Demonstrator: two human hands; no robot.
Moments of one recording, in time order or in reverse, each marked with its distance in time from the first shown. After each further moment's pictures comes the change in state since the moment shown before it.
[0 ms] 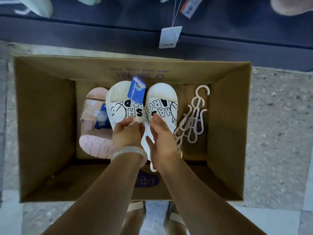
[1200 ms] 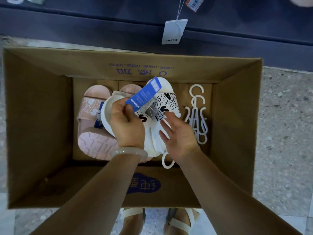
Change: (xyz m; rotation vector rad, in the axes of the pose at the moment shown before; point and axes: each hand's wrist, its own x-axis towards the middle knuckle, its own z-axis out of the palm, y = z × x) left_hand 0.022 -0.004 0.006 0.400 -0.056 0.821; right_hand 0.036 -0.021 -0.033 0.047 -0.021 0.013
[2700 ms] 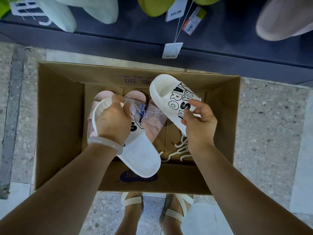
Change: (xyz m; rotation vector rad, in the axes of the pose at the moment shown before) left_hand 0.018 0.068 -0.061 0.789 -0.334 0.171; right_hand -0.061 -0.048 0.010 -0.473 0.263 -0.641
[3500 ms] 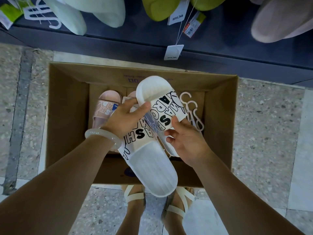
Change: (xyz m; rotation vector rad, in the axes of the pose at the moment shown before) left_hand -0.008 -0.001 -0.025 -0.546 -0.469 -0.051; right_hand -0.038 0.000 -0.004 0.243 -0.428 0.487
